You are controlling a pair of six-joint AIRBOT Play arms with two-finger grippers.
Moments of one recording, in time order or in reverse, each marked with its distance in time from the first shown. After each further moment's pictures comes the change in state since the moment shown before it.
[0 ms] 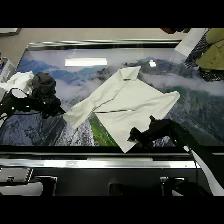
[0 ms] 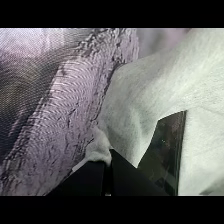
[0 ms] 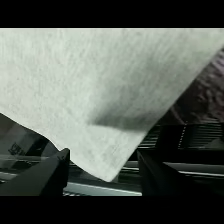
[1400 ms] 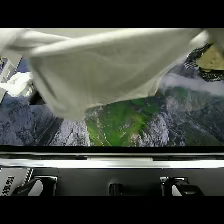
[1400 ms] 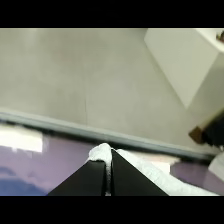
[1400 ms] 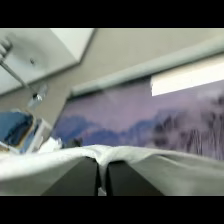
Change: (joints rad) left arm 0.231 0.740 0.542 -0.030 0.220 0.122; right arm -0.354 0.400 1.026 -0.042 -0.094 -0.224
